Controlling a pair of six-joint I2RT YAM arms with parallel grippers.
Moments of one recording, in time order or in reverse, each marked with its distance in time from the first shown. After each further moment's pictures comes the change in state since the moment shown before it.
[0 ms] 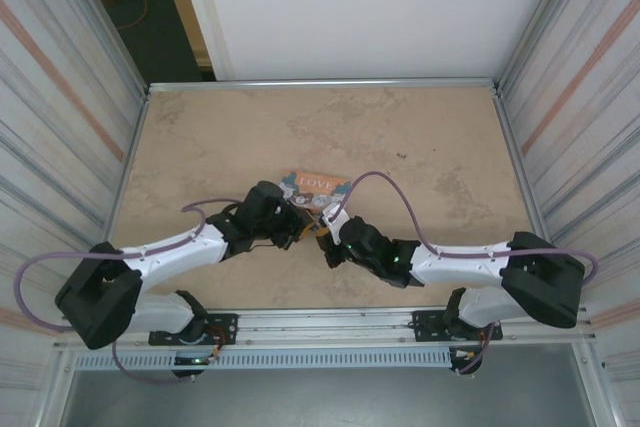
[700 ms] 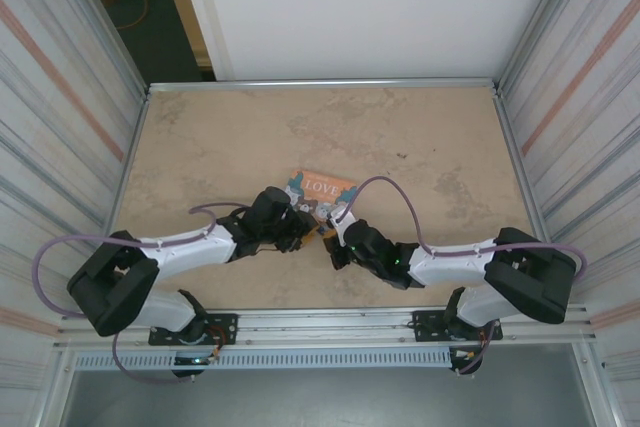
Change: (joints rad) left arm -0.022 0.074 -0.027 0.055 -0.021 0.014; right arm -0.040 0.058 -0.077 0.093 -0.006 0.049
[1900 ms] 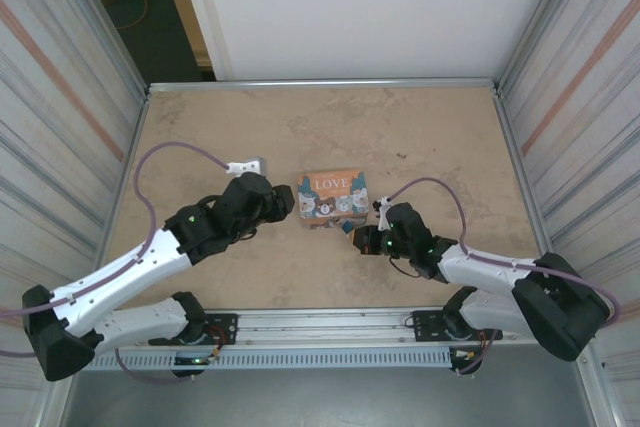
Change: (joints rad) left arm -0.098 -0.351 0.332 -0.608 -0.565 0.651; right arm -0.358 -0.209 -0.134 -0.127 -0.457 0.471
